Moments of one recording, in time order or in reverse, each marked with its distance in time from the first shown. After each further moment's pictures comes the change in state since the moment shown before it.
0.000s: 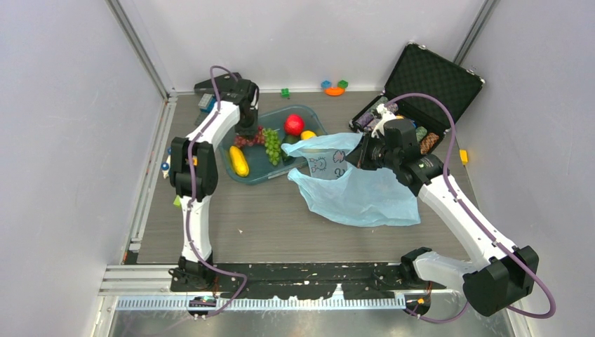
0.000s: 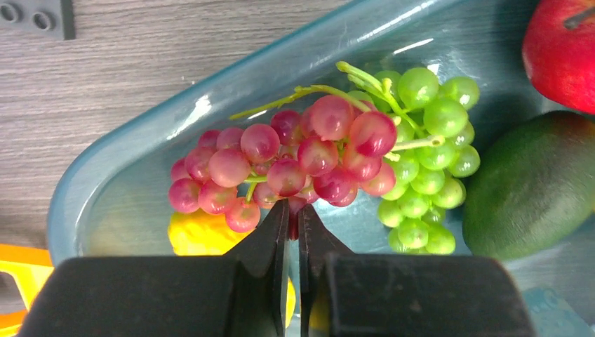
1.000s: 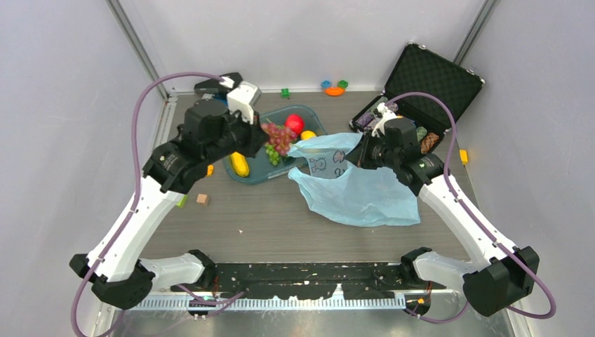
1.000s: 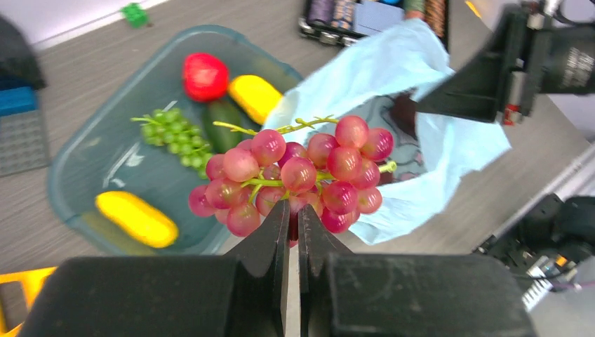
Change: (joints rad) left arm -0.343 -1.023 -0.346 0.071 0.105 0.051; right arm 0.000 -0.001 0.005 0.000 0.004 0.000
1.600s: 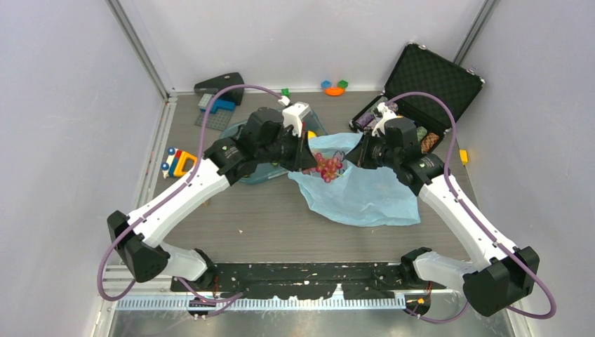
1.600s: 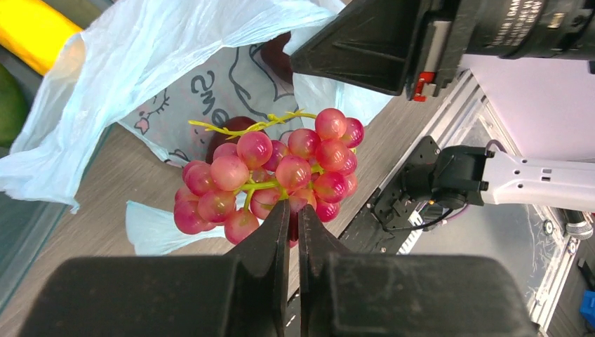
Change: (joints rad) left arm -0.199 0.196 -0.128 0.196 0.220 -0.258; right arm 0.000 0.000 0.006 0.000 0.000 0.000
